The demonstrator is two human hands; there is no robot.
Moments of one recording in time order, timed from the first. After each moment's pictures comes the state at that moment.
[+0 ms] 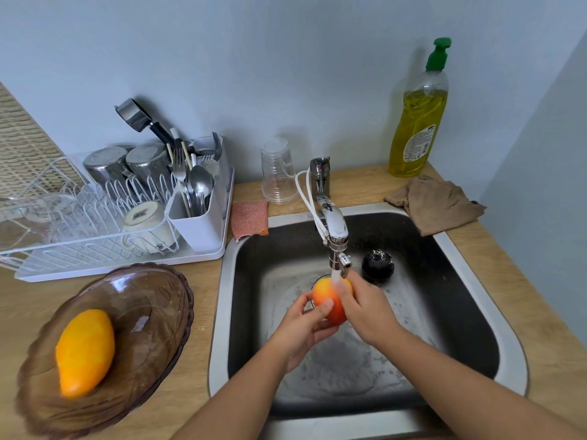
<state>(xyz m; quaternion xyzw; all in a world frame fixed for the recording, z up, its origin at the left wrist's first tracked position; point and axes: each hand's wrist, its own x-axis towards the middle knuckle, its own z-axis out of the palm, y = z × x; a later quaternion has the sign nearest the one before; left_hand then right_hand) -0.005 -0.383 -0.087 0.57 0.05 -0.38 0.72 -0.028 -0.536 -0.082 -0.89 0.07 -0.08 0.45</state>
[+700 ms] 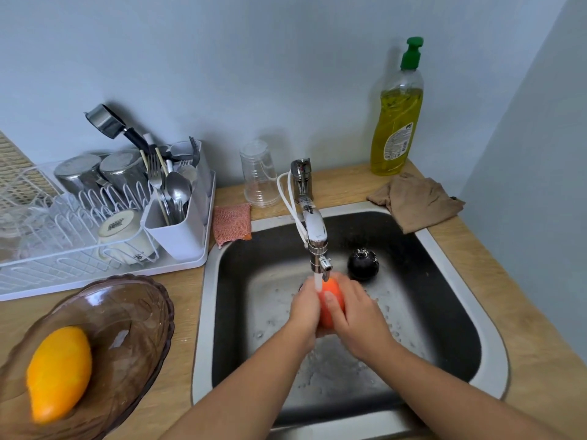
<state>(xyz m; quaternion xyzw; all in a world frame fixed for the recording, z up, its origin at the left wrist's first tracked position) 0.007 -0.448 -0.061 0.65 0.23 -0.31 0.66 -0.051 -0.536 -0.083 -0.92 0.09 -0.09 0.37</state>
